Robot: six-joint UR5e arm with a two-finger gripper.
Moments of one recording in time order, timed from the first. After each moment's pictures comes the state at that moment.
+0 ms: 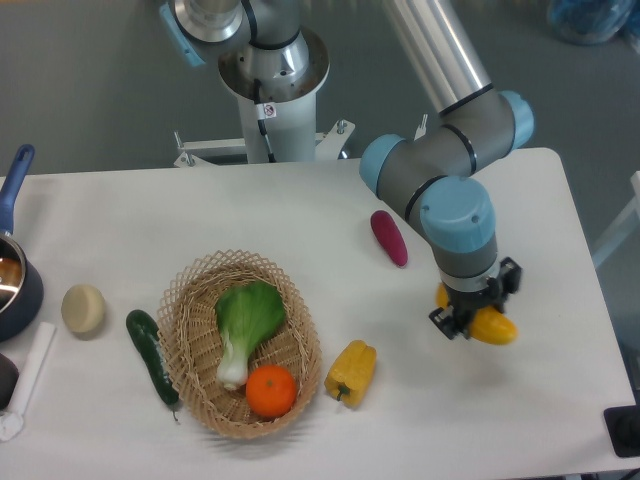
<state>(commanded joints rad) 2.57 -2.09 -1.38 -0.85 1.78 0.23</state>
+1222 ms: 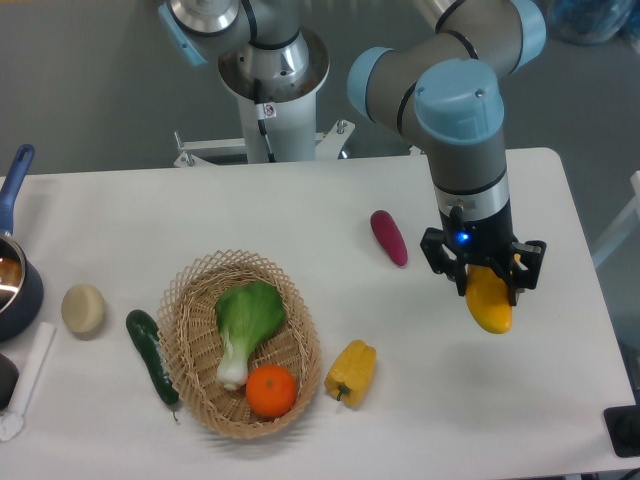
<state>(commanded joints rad) 2.59 -1.91 -1.48 -0.94 1.67 1.05</state>
